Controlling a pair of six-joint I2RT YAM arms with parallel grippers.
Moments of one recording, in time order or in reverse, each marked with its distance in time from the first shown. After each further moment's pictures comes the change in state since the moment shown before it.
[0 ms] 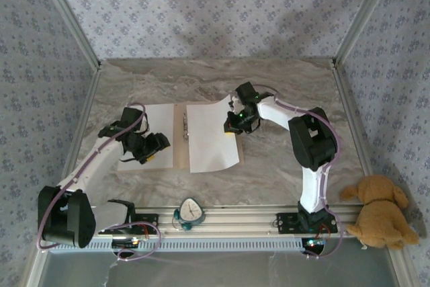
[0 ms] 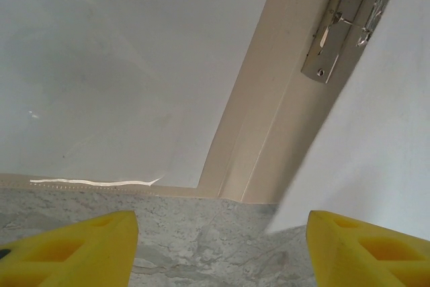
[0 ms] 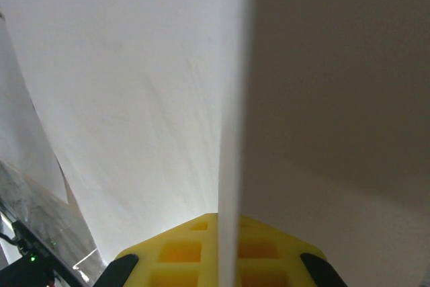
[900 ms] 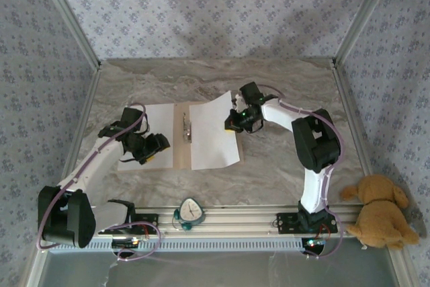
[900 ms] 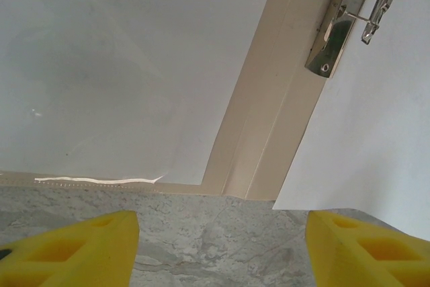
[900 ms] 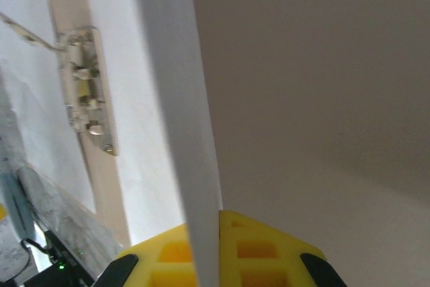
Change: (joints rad) left arm 0.000 0.000 0.000 -0.013 0.000 0.018; right arm -0.014 -0.040 -0.037 0.105 -0.056 0.072
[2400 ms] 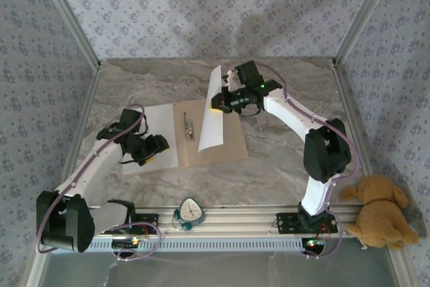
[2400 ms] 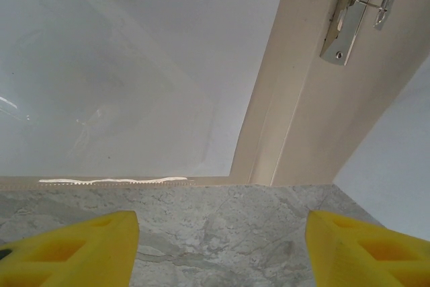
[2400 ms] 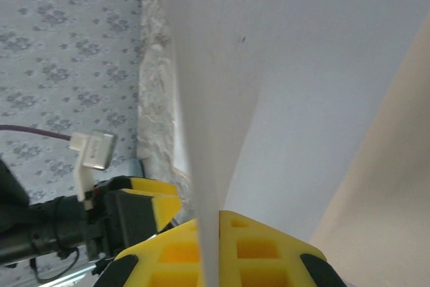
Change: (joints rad) left arm 0.000 -0.033 -0.008 -0.019 0.000 0.000; right arm 0.060 -0.113 0.216 -0.017 -0.138 0.148
